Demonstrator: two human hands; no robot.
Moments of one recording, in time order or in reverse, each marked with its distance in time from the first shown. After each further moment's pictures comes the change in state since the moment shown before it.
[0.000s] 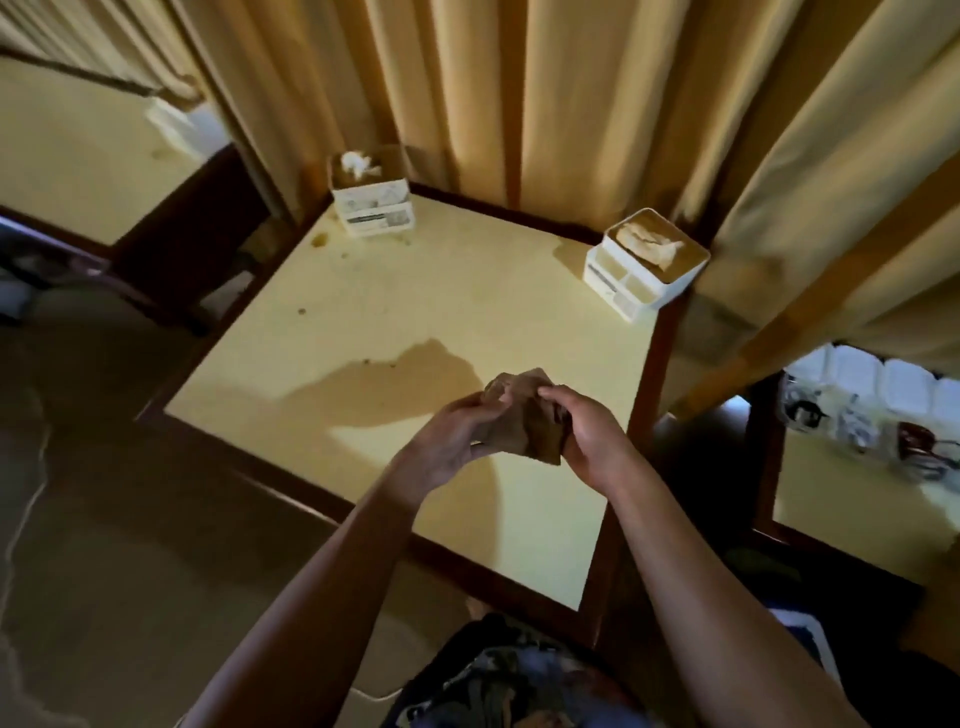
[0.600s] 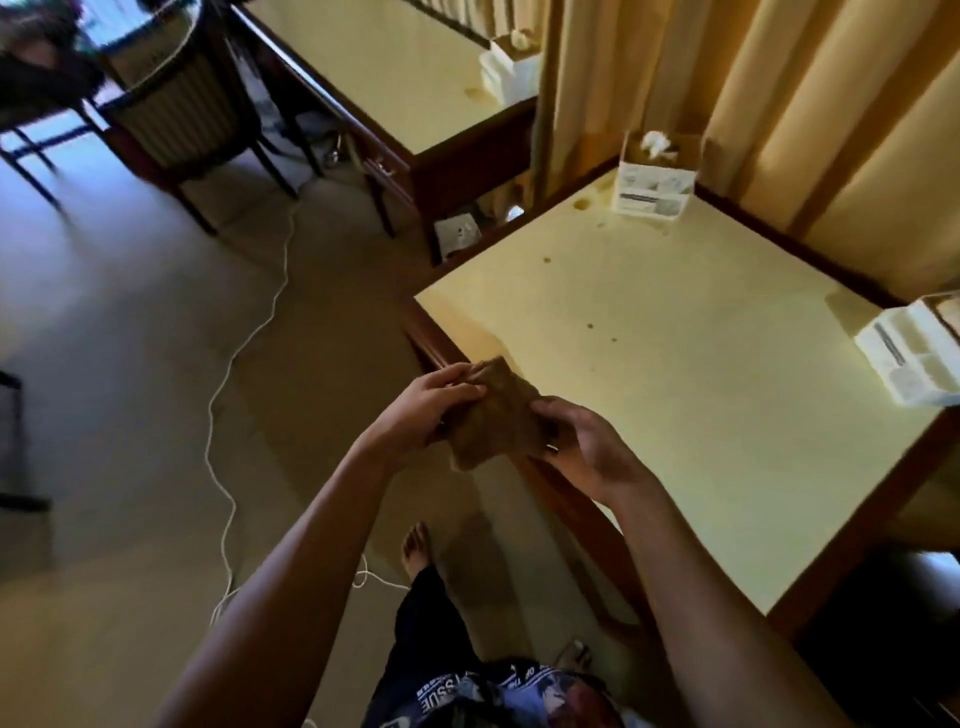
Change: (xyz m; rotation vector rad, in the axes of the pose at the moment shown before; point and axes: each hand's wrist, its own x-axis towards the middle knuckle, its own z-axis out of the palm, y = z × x) left_hand -0.225 -0.039 -0.204 -0.073 0.502 0.188; right_hand -0.025 0.119 0.210 -0.249 -0.559 0.127
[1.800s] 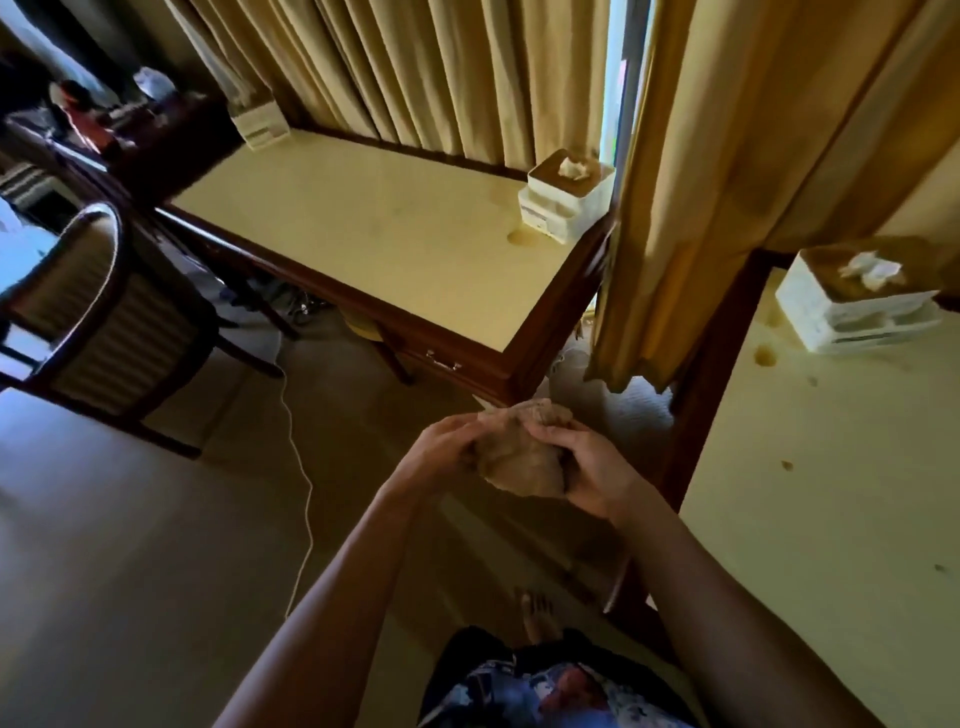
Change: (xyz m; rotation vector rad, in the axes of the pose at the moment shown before) left_hand 0.414 0.285 -0.394 0.218 -0.130 -0.130; right_hand 0.513 -0.206 0.264 0.353 0.142 -0.051
